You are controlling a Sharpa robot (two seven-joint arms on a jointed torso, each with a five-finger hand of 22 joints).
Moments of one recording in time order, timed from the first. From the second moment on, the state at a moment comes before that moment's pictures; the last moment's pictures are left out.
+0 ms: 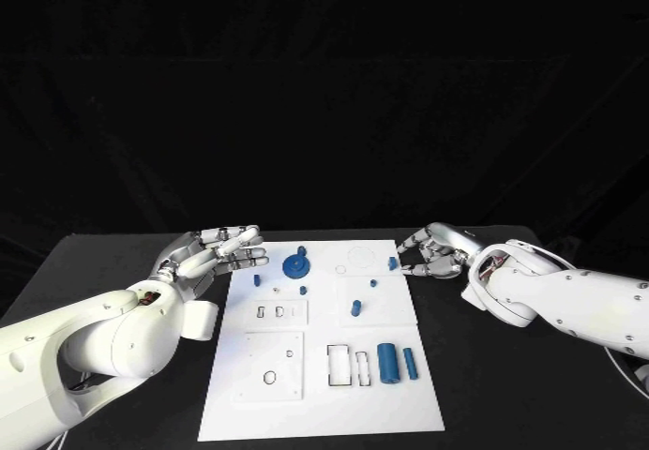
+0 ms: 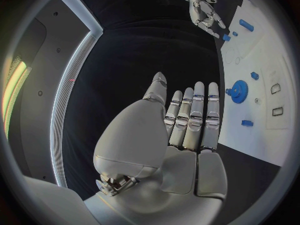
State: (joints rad) left arm 1.20 -0.91 0.02 1.70 0.05 -0.40 0.35; left_hand 1.48 0.02 -0.10 0.09 0.05 0.95 0.22 0.11 0.07 1.03 0.17 0.09 0.07 1.07 0.13 0.14 0.10 0.17 0.86 0.26 0.31 0.11; right arm 1.23 -1.00 -0.10 1.40 -1.18 -0.43 0.08; right_hand 1.42 -0.15 0.16 0.12 0.30 0.96 0.16 0.07 0.15 1.33 0.07 1.28 1.27 1.47 -0.01 1.49 1.31 0.02 1.47 0.10 1.49 1.31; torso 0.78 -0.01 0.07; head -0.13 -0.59
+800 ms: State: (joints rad) left arm 1.20 -0.91 0.02 1.69 0.05 -0.39 0.35; left_hand 1.48 0.02 -0.10 0.09 0.05 0.95 0.22 0.11 0.07 1.03 0.17 0.09 0.07 1.07 0.13 0.14 0.10 0.17 0.86 0.26 0.31 0.11; right arm 1.22 -0.91 -0.10 1.32 -1.14 -0.43 0.06; right_hand 1.41 -0.13 0.15 0.13 0.31 0.99 0.15 0.09 0.16 1.34 0.06 1.30 1.30 1.46 0.00 1.49 1.31 0.02 1.47 0.10 1.49 1.31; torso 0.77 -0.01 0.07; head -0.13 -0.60
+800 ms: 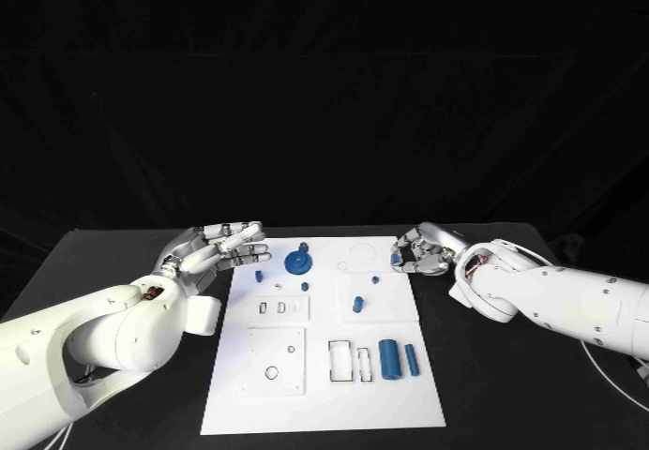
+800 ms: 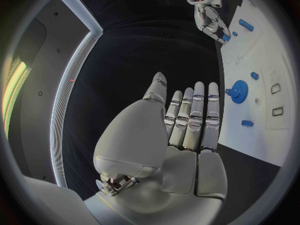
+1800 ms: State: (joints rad) left arm 1.20 -0.91 0.02 1.69 0.05 -0.39 0.34; left_hand 1.48 0.02 -0.10 0.09 0.05 0.95 0.22 0.11 0.07 1.03 0.17 0.09 0.07 1.07 0.13 0.14 0.10 0.17 0.86 0.26 0.31 0.11; right arm 1.22 -0.90 -0.10 1.31 -1.13 -0.42 0.04; right_hand 1.42 -0.12 0.16 0.12 0.31 1.03 0.14 0.10 0.16 1.35 0.05 1.31 1.31 1.46 -0.01 1.49 1.31 0.02 1.47 0.10 1.50 1.31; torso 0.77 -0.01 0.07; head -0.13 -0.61
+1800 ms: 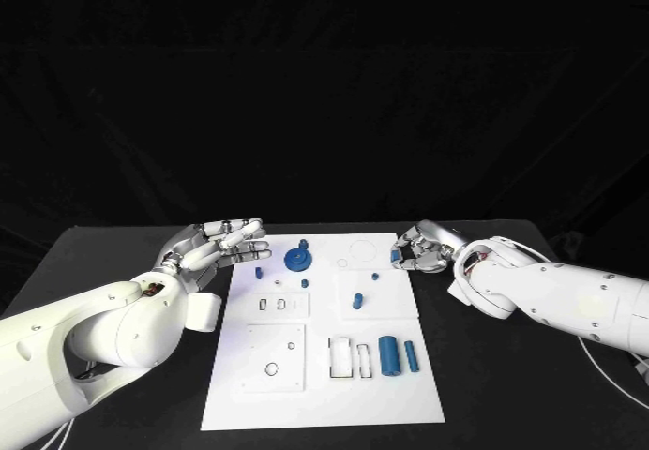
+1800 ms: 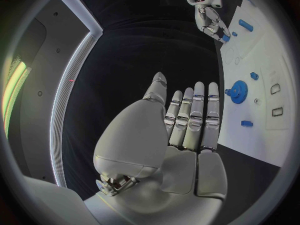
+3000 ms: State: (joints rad) left arm 1.20 -0.91 0.02 1.68 0.04 -0.39 0.33; left_hand 1.48 0.02 -0.11 0.08 0.05 0.95 0.22 0.10 0.07 1.03 0.17 0.08 0.07 1.07 0.13 0.14 0.10 0.17 0.86 0.26 0.31 0.11; right arm 1.25 -0.90 -0.09 1.46 -1.15 -0.47 0.01; right_hand 1.40 -0.06 0.22 0.09 0.27 1.10 0.11 0.17 0.18 1.41 0.01 1.36 1.31 1.46 -0.05 1.51 1.31 0.02 1.47 0.06 1.53 1.31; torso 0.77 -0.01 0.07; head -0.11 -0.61
